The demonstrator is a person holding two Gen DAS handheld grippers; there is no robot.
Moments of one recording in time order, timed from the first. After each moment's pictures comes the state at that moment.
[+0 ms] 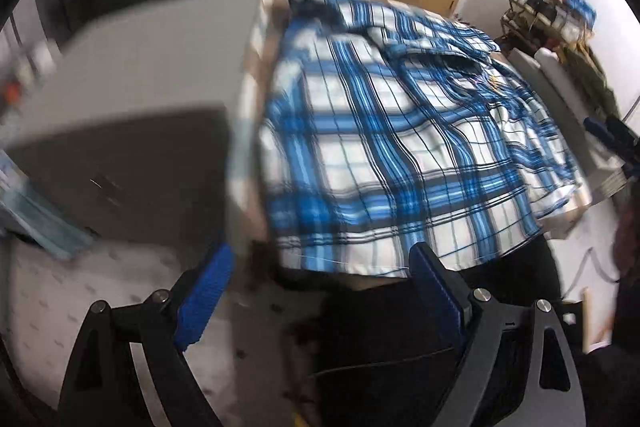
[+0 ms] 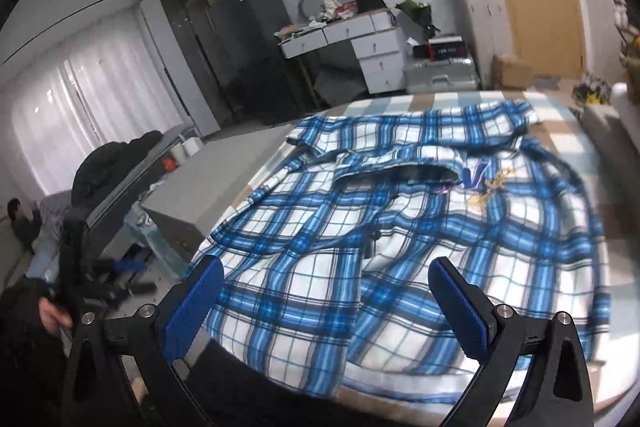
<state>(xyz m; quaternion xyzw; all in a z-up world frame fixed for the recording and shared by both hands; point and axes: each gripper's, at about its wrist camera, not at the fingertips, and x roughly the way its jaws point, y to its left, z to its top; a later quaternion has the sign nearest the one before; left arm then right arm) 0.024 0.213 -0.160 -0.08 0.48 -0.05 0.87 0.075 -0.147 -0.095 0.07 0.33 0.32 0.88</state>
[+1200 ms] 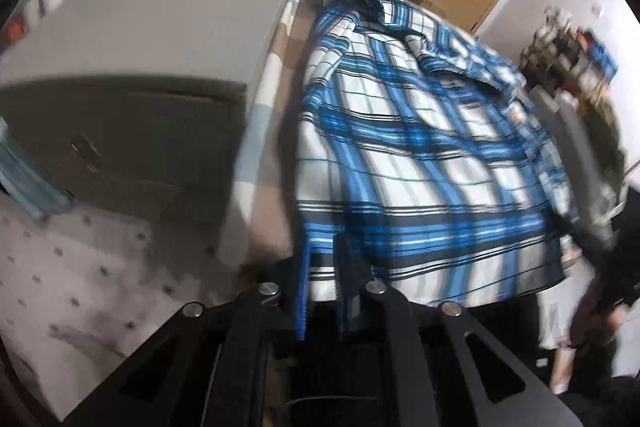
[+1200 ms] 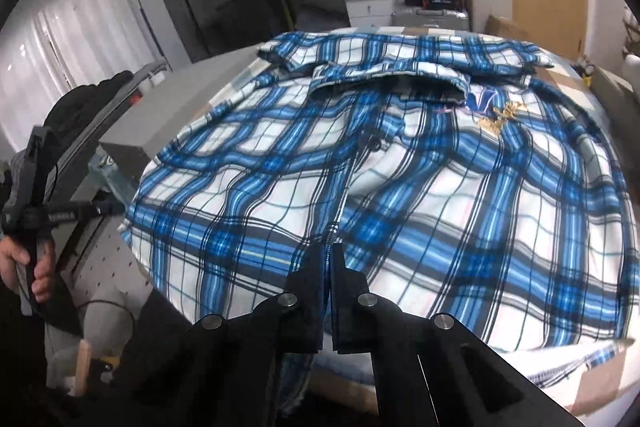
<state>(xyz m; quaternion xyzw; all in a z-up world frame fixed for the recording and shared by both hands) 0.070 0.236 -0.183 -0.17 0.49 -0.04 0.85 0.076 -0.116 -0.172 -0.01 0.41 0.28 0.87</state>
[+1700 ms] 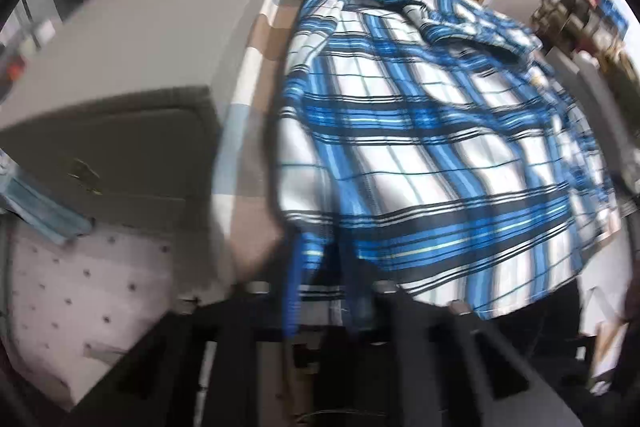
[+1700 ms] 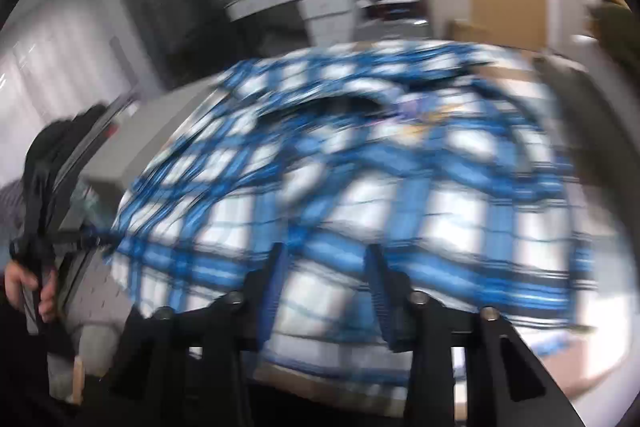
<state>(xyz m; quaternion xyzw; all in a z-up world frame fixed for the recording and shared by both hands) 0.089 0.202 -0.194 -0.06 0.51 0.02 0.86 0.084 -0.205 -0.148 0.03 0.39 0.19 0.90</state>
